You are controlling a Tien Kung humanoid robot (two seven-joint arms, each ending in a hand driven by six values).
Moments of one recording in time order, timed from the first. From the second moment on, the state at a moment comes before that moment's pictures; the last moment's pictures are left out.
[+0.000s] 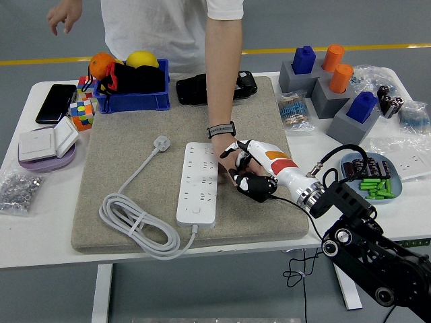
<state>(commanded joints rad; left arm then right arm) -0.10 0.02 -1.63 -0.18 1.59 0.01 0.26 0.36 -0.15 0.84 1.37 -1.83 -0.16 0.02</state>
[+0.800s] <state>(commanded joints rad) -0.10 0.02 -1.62 -0.18 1.59 0.01 0.26 0.29 -0.16 0.89 1.24 -1.81 -0.21 0.05</state>
